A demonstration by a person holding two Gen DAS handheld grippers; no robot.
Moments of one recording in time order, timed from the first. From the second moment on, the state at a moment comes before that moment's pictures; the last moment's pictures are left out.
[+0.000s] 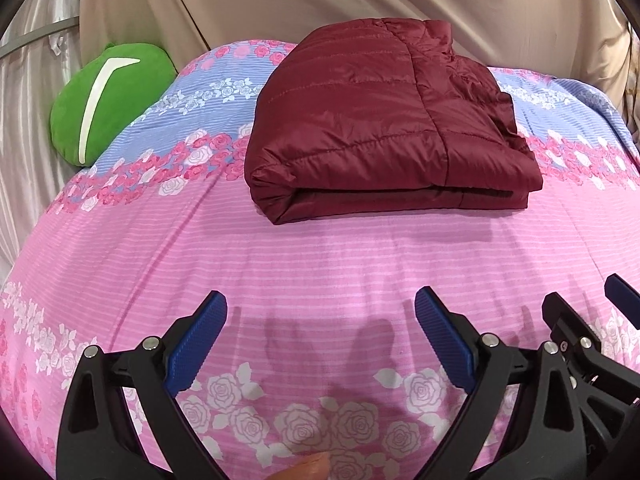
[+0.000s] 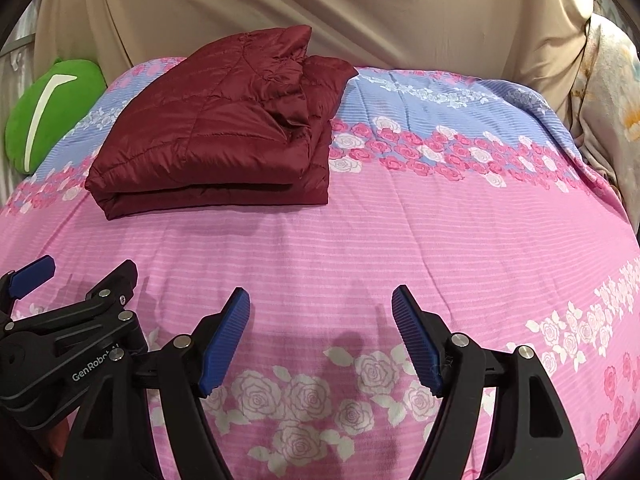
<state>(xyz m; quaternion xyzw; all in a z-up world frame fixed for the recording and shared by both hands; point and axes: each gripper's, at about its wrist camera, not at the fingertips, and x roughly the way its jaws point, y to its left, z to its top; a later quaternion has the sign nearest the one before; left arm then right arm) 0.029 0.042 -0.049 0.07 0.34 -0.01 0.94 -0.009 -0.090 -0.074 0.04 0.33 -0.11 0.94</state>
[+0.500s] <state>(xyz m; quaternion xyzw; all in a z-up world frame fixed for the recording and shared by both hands) 0.029 0.042 -0.049 0.07 0.34 -0.01 0.94 -0.010 -0.089 -0.075 0.04 0.33 -0.11 0.94</state>
